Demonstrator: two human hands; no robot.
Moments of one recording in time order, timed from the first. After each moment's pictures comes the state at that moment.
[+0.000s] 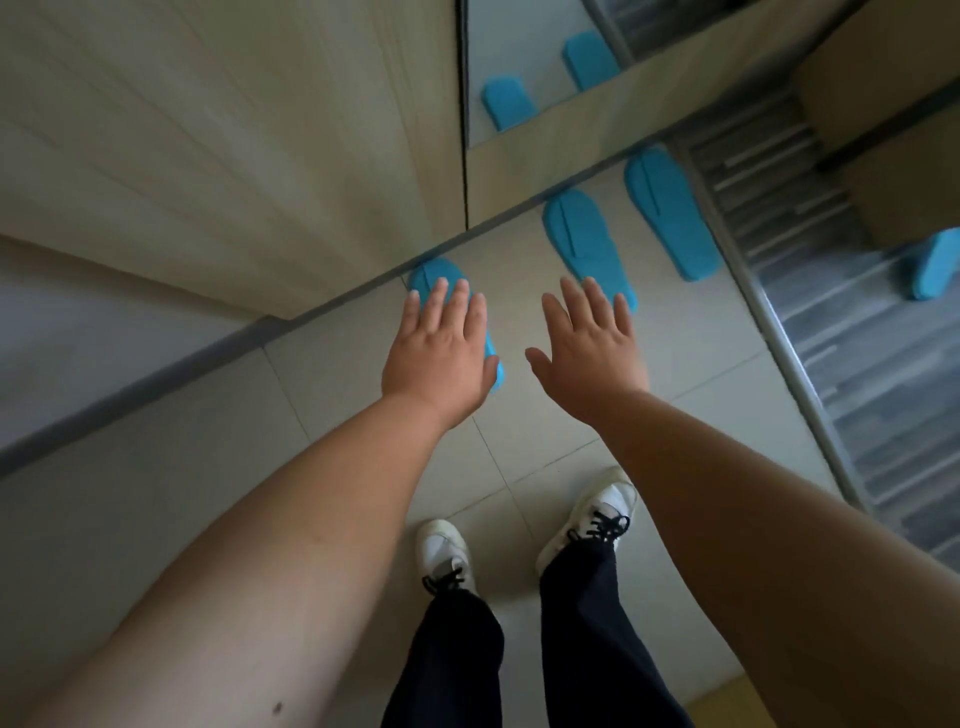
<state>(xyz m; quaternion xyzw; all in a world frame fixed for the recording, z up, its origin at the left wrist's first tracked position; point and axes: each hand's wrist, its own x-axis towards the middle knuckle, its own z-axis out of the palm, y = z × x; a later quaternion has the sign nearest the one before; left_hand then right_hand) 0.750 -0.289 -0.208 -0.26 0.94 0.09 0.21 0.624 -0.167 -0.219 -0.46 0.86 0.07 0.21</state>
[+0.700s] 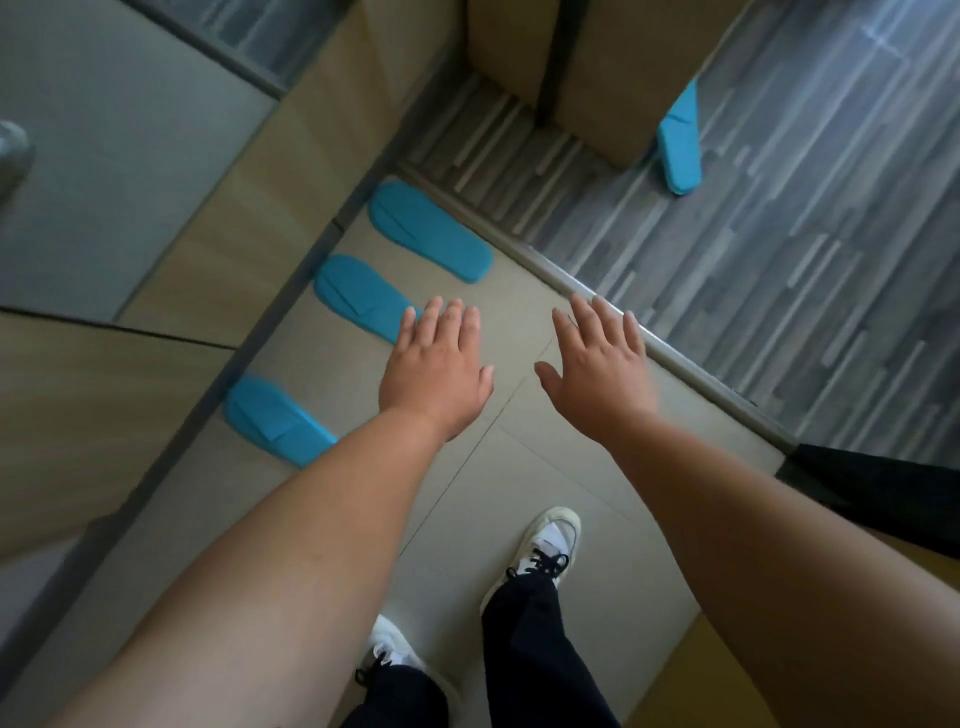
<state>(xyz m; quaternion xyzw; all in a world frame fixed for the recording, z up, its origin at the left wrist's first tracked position) 0.498 -0.080 -0.186 -0.05 0.97 0.04 0.22 0.442 0.095 -0.201 -0.23 0.95 0.01 0.22</state>
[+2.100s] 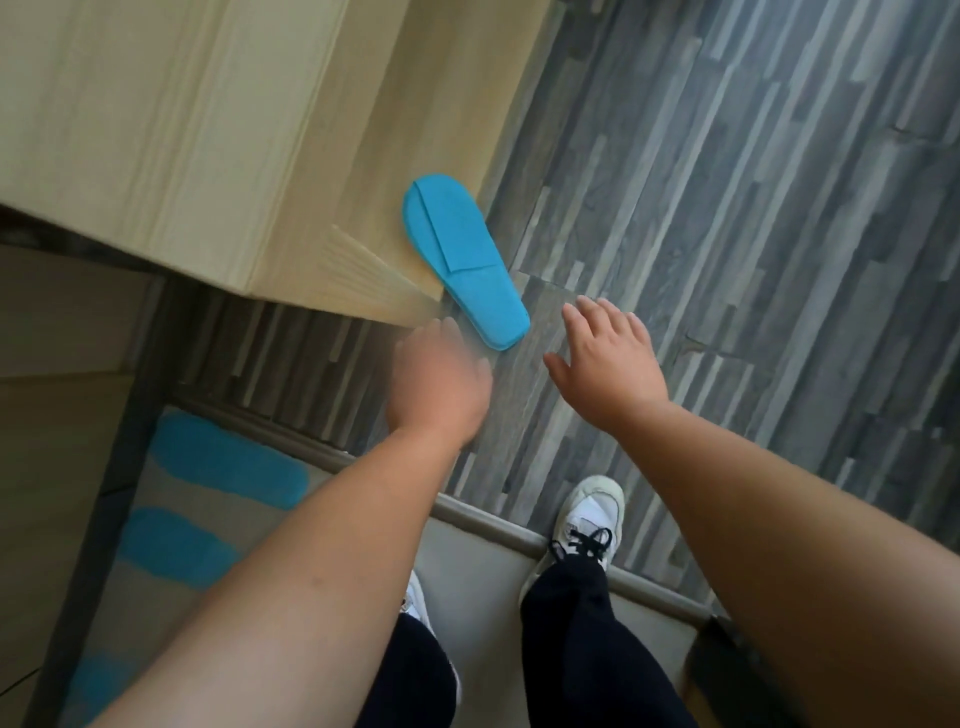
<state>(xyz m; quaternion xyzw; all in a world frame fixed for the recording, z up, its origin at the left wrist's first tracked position) 0.027 0.157 -0.317 -0.11 0.95 0.09 0.29 -0.009 0.337 -0.334 -0.12 0.94 -0.07 0.30</state>
